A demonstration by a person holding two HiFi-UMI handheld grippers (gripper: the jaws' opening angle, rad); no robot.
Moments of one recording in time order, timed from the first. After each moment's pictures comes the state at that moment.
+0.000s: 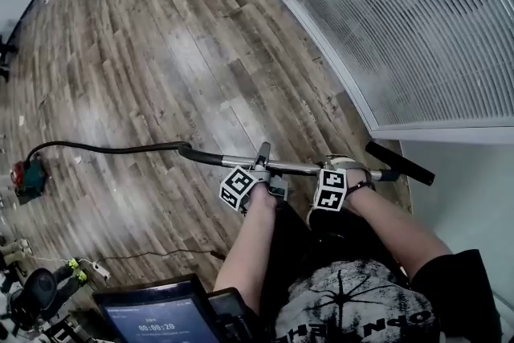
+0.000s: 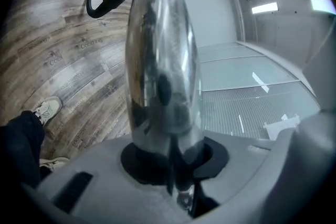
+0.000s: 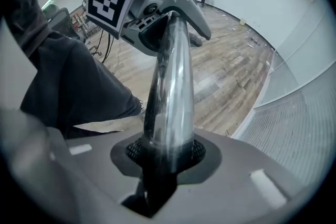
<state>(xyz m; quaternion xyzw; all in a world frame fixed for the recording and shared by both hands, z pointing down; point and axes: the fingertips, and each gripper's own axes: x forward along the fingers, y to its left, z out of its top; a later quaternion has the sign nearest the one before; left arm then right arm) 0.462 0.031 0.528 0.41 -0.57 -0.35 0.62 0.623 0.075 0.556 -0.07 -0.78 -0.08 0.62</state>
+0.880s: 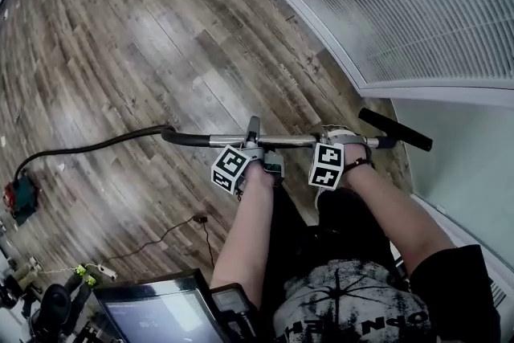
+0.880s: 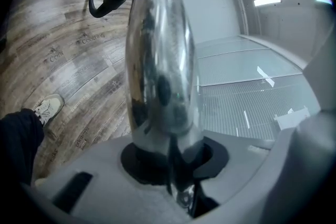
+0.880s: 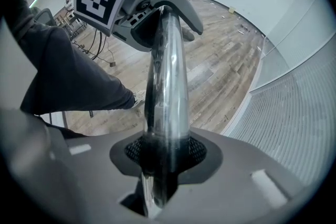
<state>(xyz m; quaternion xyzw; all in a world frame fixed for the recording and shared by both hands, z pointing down) 0.497 0.011 0.577 0.41 -0.57 -0.32 0.63 0.665 0.056 0.599 -0.01 -0.75 -0.05 0.66</state>
